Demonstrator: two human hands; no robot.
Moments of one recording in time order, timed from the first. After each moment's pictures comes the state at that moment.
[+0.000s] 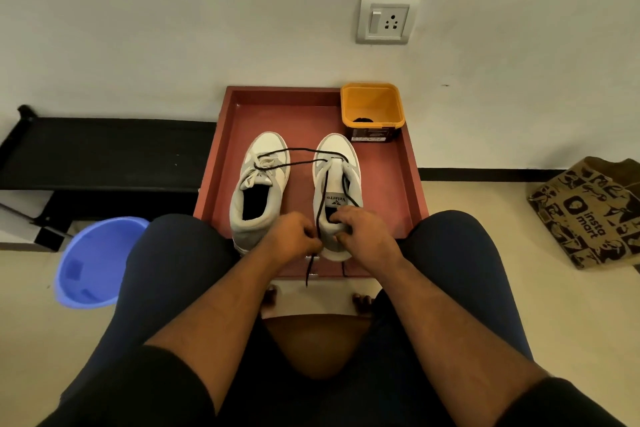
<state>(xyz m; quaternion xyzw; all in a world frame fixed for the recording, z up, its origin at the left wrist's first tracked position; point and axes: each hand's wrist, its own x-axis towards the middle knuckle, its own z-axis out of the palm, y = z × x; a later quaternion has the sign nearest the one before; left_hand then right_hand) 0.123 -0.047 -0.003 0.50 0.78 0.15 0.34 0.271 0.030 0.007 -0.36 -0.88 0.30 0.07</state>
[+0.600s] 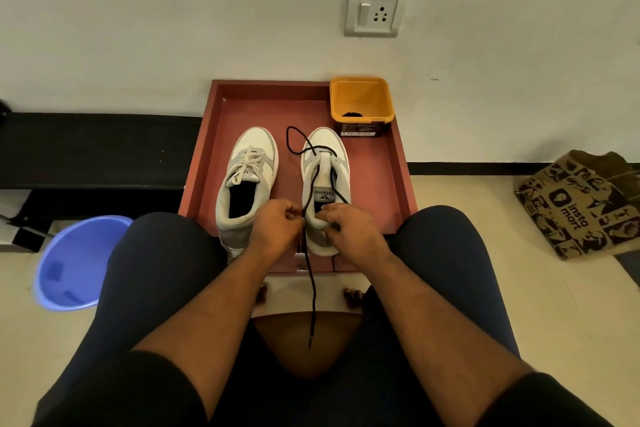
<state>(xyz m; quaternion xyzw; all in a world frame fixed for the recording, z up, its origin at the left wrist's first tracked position) 0.125 -0.038 -0.020 0.34 0.81 0.35 0.32 0.269 0.029 0.013 -0.34 -0.89 0.30 0.05</state>
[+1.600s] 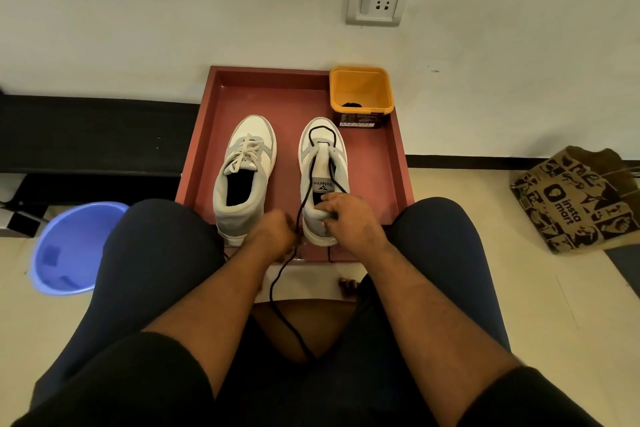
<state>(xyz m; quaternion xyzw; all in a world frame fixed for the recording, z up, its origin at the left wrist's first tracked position) 0.128 -0.051 -0.029 0.36 0.83 0.14 0.41 0.269 0.031 0.012 -0.36 -0.88 0.31 0.03</state>
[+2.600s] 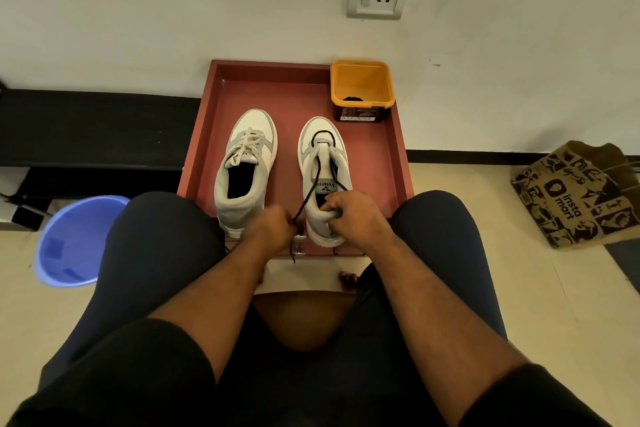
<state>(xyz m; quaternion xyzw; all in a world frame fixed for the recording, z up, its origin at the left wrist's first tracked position) 0.125 -0.055 -0.041 0.40 0.85 0.06 0.35 0.278 0.031 0.018 -0.38 -0.85 0.35 0.00</state>
